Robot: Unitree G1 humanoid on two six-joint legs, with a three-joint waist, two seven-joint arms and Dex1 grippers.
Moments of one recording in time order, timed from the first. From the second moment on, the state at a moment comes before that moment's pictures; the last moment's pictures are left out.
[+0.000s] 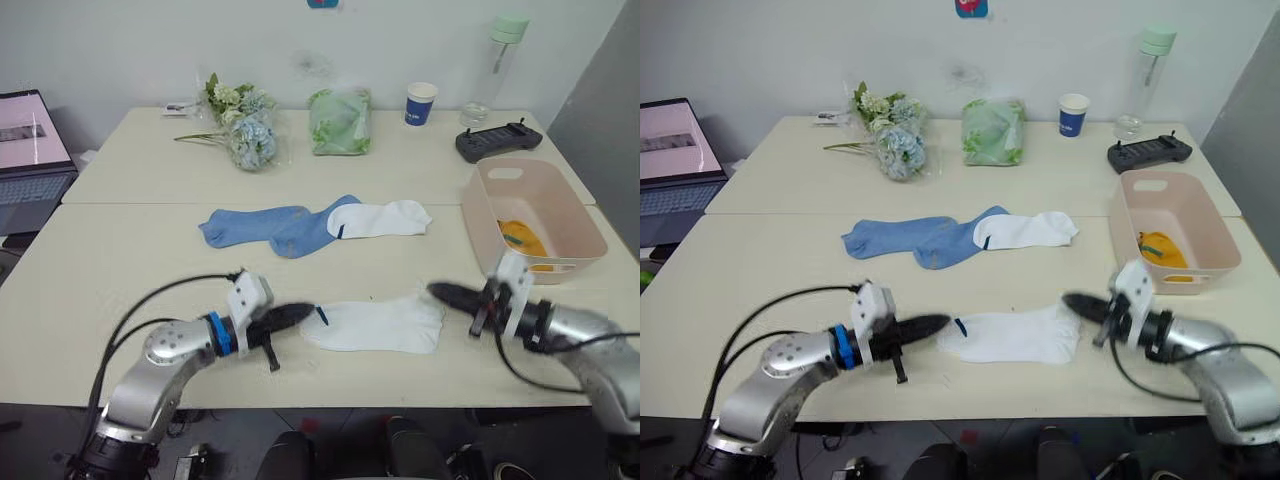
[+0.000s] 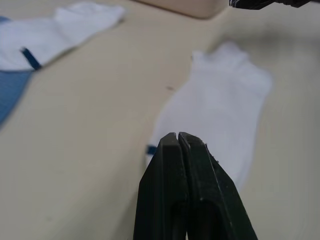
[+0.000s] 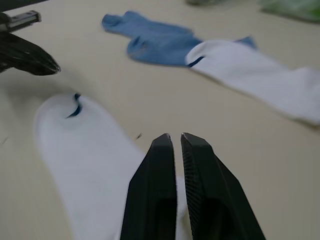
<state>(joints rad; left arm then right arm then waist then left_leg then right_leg) -0.11 0.56 0.04 -0.30 -0.45 0.38 -0.80 -0.12 -0.70 -0.15 -0.38 0.50 0.53 0.73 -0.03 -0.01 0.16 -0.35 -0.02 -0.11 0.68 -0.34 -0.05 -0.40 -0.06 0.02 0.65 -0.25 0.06</state>
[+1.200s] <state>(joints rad) -0.23 0.41 0.01 -0.27 -0.34 0.35 -0.59 -0.72 -0.44 0.20 0.55 -0.12 0.16 0.52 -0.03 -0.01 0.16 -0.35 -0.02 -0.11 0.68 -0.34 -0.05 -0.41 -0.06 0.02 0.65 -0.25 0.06</state>
